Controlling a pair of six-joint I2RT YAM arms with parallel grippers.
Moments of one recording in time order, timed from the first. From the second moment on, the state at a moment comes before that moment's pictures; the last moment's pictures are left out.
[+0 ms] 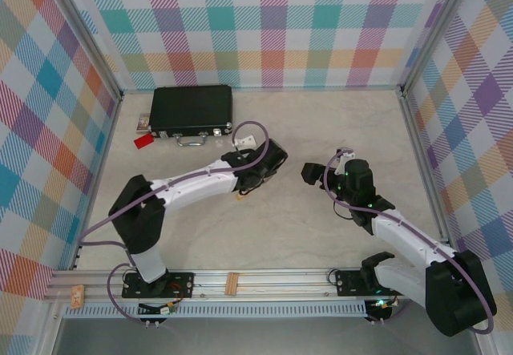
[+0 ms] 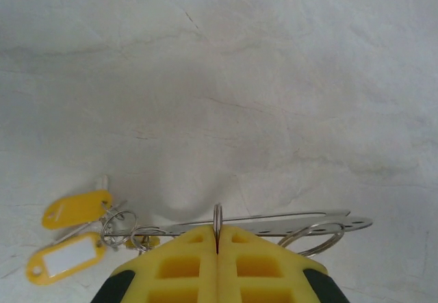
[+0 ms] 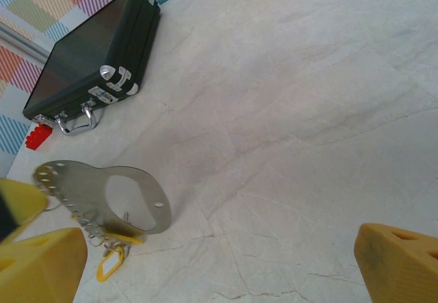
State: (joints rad) left arm -0.89 1.76 1.35 -0.60 -0.48 -1.15; right arm 0.38 1.03 0.42 0.15 -0.15 0.59
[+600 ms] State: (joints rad) left arm -0.85 1.95 1.46 -0.52 -0.37 -1.17; right arm 0.38 1.04 0.42 0.14 -0.13 0.59
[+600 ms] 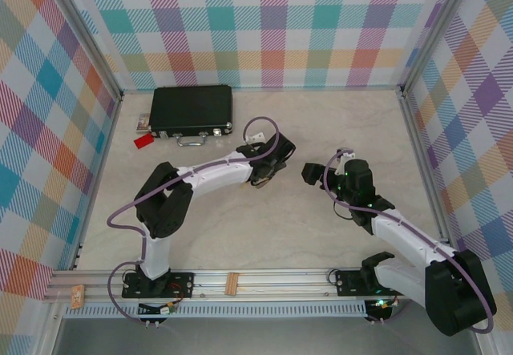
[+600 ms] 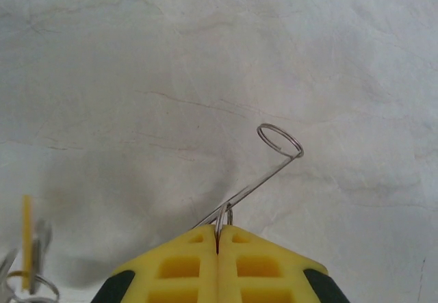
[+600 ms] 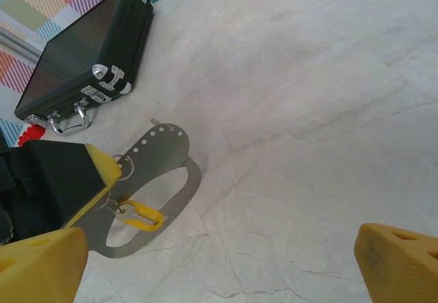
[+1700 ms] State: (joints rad) left arm -0.80 1.86 1.36 -0.50 -0.29 -1.12; right arm 0.40 1.10 0.43 0.14 -0.15 0.58
